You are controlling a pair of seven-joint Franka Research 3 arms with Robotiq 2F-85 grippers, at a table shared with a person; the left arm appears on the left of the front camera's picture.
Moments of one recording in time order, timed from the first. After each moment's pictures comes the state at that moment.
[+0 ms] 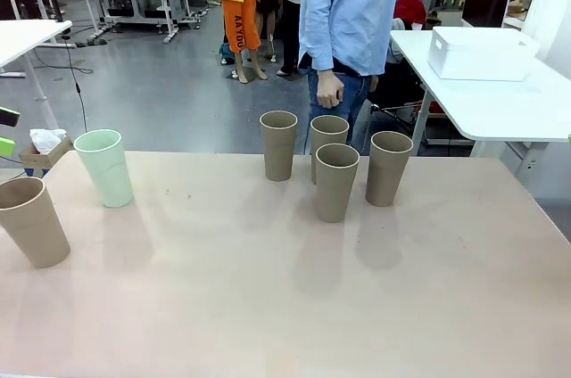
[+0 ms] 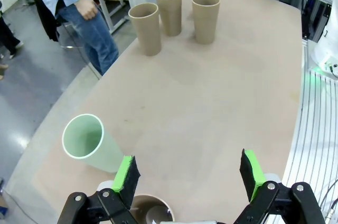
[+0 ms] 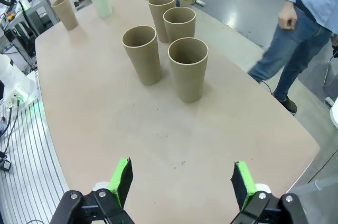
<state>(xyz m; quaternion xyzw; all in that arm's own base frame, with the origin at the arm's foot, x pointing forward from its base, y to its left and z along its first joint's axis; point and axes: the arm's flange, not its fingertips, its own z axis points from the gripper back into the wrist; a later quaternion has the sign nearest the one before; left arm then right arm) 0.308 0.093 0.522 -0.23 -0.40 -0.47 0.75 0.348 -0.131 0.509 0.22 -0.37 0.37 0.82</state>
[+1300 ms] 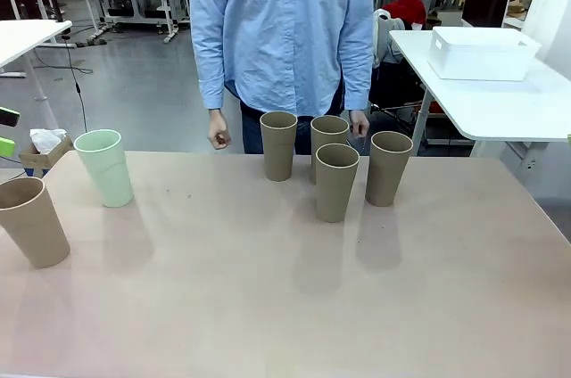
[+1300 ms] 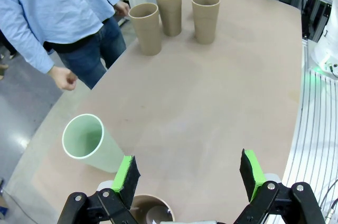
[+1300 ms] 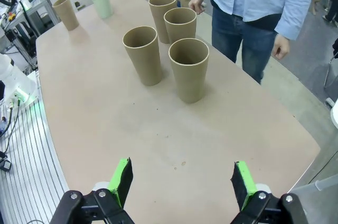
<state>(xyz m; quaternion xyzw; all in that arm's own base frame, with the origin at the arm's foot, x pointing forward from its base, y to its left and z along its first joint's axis) 0.308 0.093 0.522 -0.23 -0.40 -0.47 0.75 0.349 -0.130 0.509 0.23 -0.37 0.37 0.82</state>
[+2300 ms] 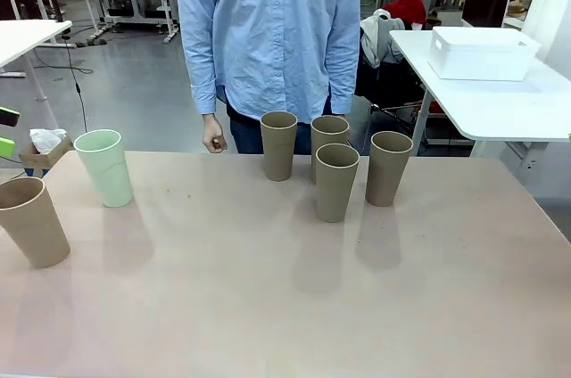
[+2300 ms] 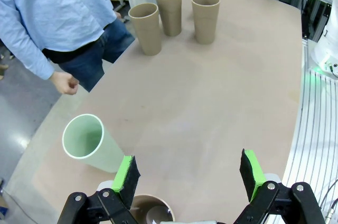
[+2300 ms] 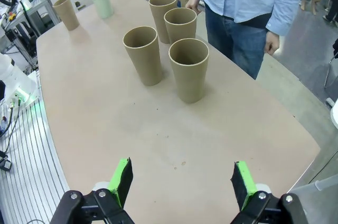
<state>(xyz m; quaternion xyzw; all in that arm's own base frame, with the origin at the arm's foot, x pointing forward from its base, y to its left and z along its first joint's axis) 0.308 0.093 0.522 -0.23 -0.40 -0.47 0.75 0.349 -0.131 0.510 0.23 -0.37 0.37 0.82</state>
